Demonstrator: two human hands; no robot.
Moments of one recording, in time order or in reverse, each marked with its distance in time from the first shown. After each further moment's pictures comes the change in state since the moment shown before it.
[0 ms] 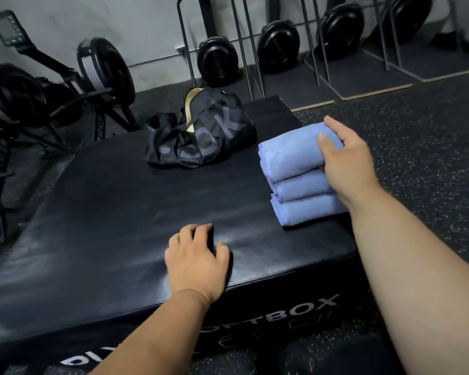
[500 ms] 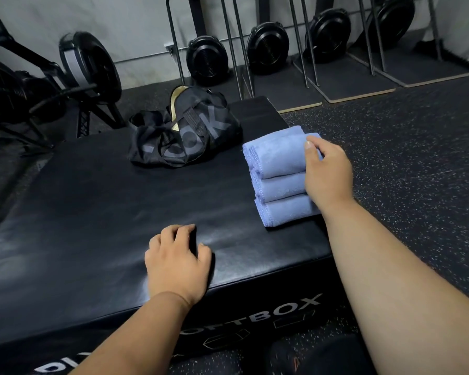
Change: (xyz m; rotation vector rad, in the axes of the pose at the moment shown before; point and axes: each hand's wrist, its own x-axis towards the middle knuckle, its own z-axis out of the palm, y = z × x) left_hand -0.001 0.001 0.005 -0.008 0.022 -0.001; right_hand -0.005 0.025 0.003 -0.230 0.104 -0.015
